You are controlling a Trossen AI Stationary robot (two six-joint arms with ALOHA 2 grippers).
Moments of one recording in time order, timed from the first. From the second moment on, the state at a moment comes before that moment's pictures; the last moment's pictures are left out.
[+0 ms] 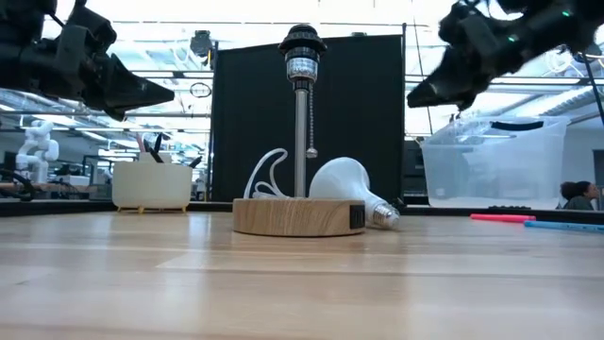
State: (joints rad) left arm -0.22 0.47 0.02 0.40 -0.50 -0.02; right arm -0.03 0.91 0.43 -0.01 0.26 0.16
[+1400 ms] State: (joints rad) left arm -0.22 0.00 0.01 0.06 -0.38 0.13; right arm 0.00 0.00 0.02 -0.11 0.05 -0.12
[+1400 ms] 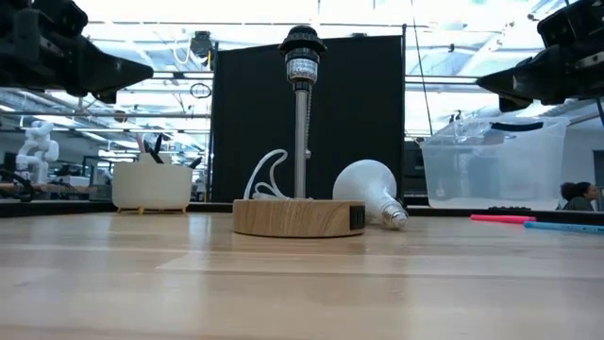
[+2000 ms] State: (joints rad) left arm -0.22 0.01 0.01 0.06 -0.38 0.07; right arm 0.00 0.00 0.01 0.07 -0.04 -0.17
